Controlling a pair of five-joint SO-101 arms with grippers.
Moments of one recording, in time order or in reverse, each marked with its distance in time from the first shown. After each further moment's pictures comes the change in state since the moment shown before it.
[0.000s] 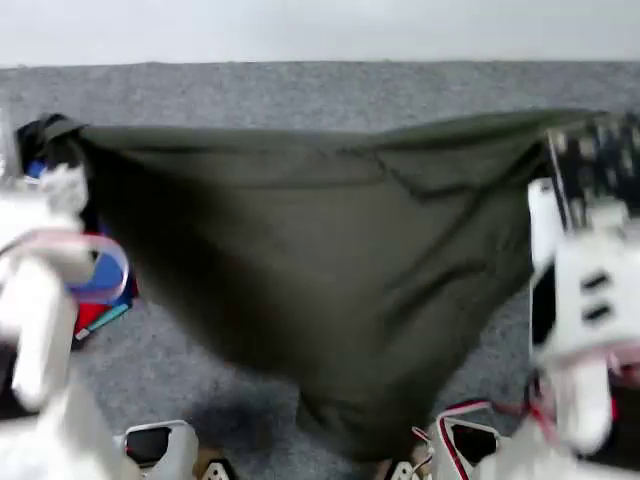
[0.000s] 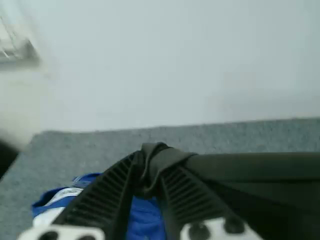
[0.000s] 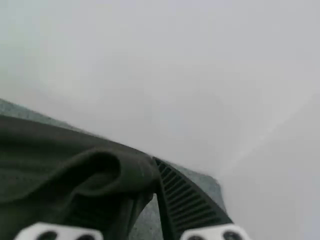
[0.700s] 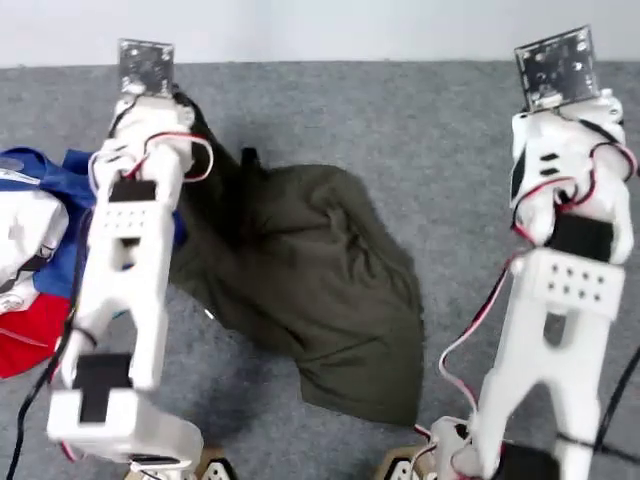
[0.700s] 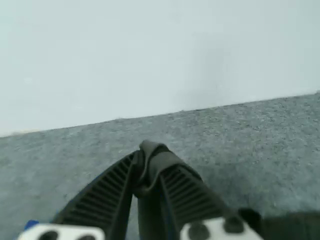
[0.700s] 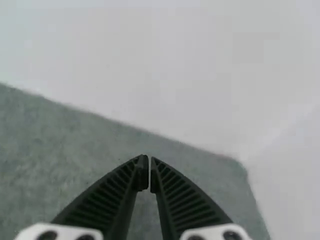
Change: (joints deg) left arm 6.9 45.3 21.1 -63.2 0.0; right arm 3.5 13.8 42.6 -50.0 0.0
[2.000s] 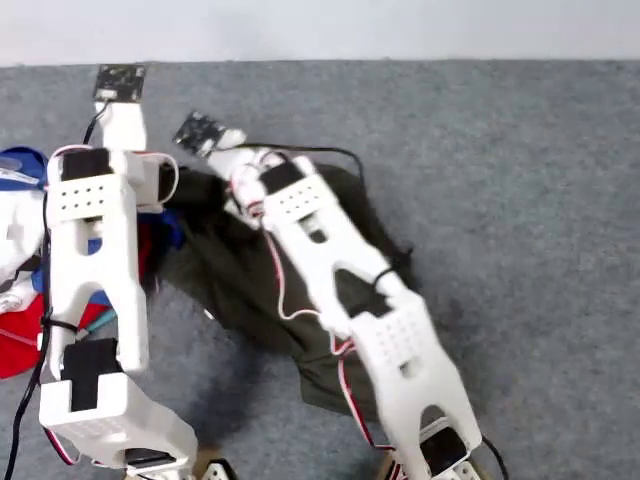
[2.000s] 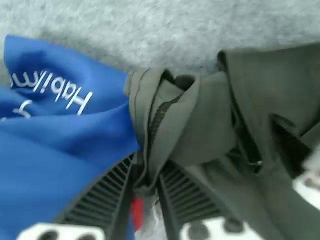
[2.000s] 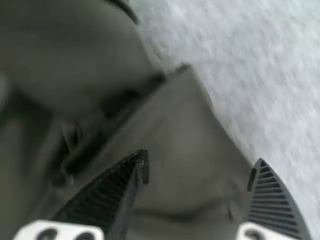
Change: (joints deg) left arm -7.7 1.2 -14.0 55.2 0.0; right arm -48.8 73.6 -60.0 25.5 -2.5
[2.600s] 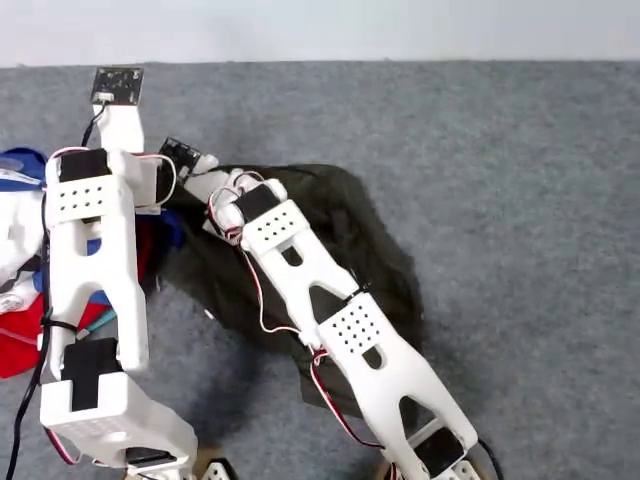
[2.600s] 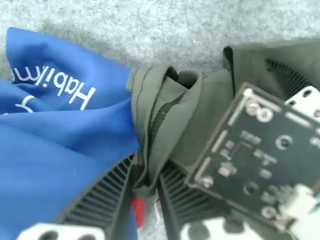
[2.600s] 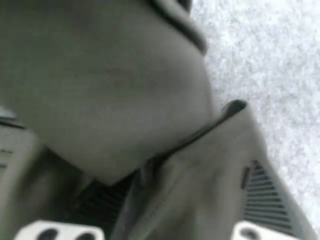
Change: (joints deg) left arm -0.1 0.0 0.0 0.2 0.0; right arm -3.9 27.2 -36.6 10.5 -0.3
